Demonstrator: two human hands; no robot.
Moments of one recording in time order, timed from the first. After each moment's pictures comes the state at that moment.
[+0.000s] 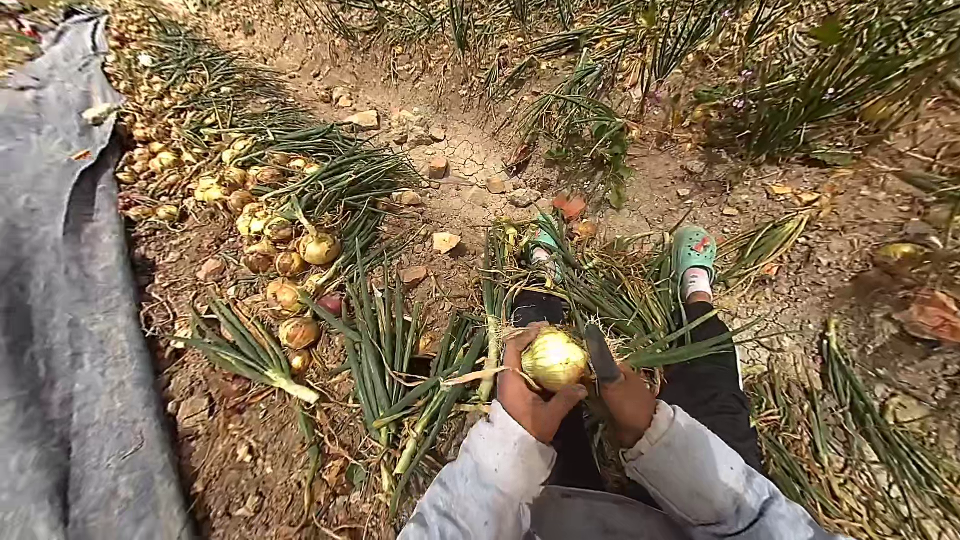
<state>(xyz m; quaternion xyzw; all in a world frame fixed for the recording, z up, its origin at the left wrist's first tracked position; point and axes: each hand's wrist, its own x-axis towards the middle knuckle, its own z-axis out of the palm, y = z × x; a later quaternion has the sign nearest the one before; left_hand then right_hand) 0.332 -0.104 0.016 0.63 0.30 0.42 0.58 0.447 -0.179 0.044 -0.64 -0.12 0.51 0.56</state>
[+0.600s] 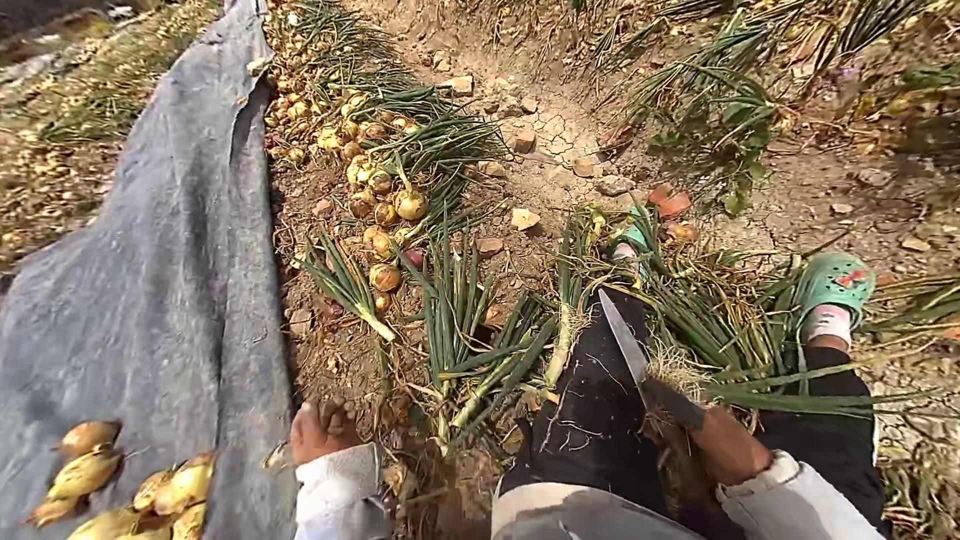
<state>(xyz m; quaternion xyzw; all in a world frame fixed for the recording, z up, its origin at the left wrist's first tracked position) 0.068 -0.056 0.028 0.22 0.63 0.66 0.34 0.472 -0.194 0.000 -0.79 -0.38 0.43 0.19</state>
